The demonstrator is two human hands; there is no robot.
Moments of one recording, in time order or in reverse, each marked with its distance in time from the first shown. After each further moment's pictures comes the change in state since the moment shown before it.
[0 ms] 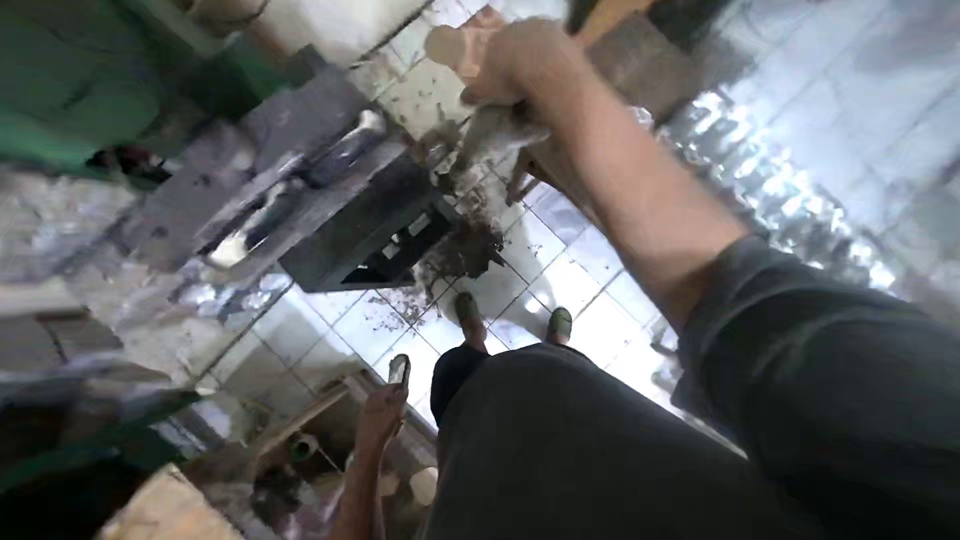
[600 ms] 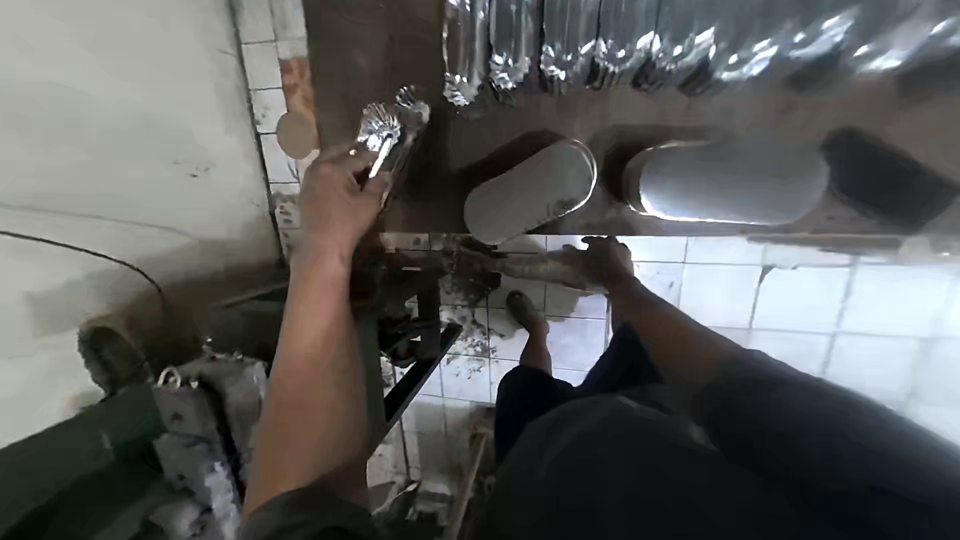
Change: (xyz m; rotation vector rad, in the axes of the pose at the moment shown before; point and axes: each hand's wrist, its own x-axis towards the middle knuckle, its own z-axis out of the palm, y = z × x) left_hand 0.135 0.621 0.089 0.967 0.060 1.150; right_hand -0.176 0.279 0.511 0.889 -0.070 0.878
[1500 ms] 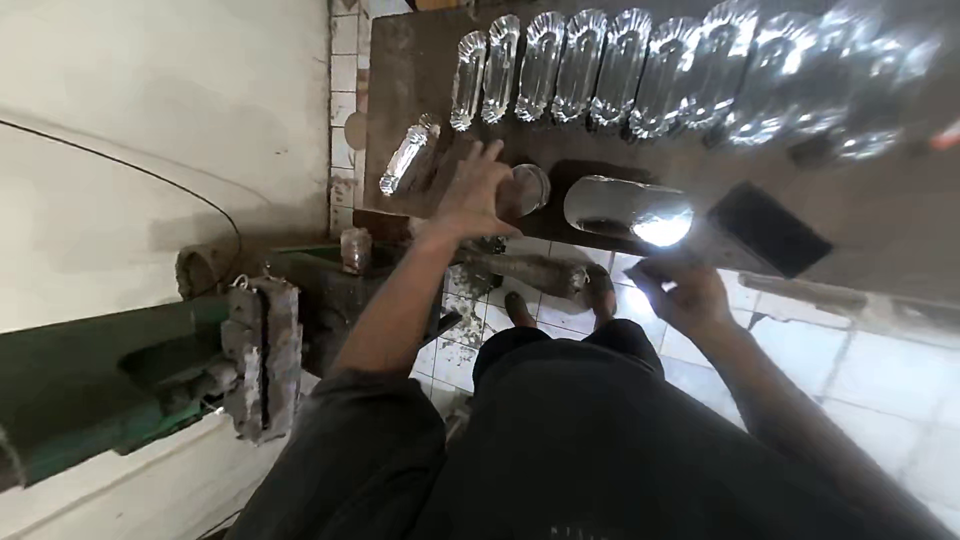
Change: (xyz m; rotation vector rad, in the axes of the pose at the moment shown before) left_hand -0.022 0.201 0.046 0.042 -0.121 0.262; right_hand -0.169 0.090 -0.246 0.390 0.393 -0.788
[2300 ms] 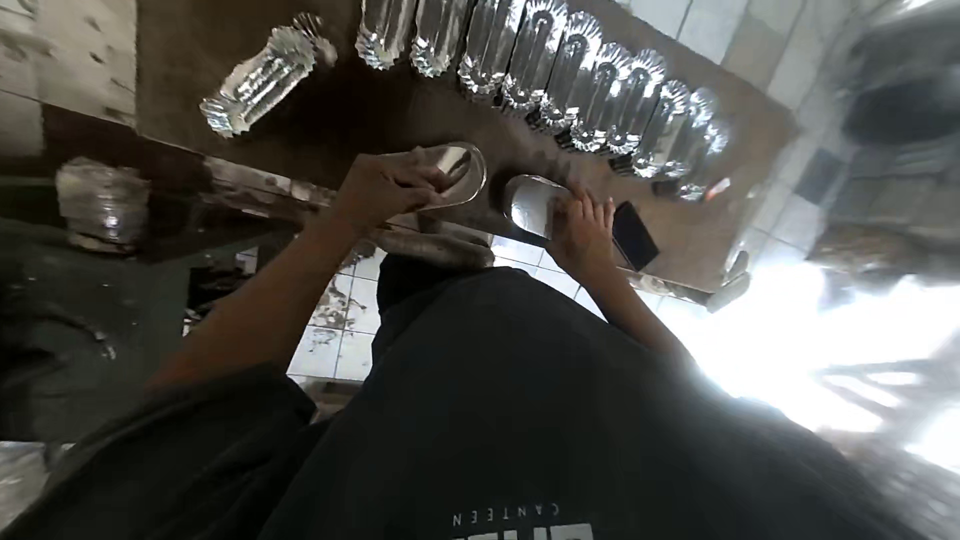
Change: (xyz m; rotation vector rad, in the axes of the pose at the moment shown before) left_hand -0.012 -0.074 0.056 -0.829 0.179 0.243; right_hand 0.092 -0.007 0.036 -0.793 -0.309 0.254
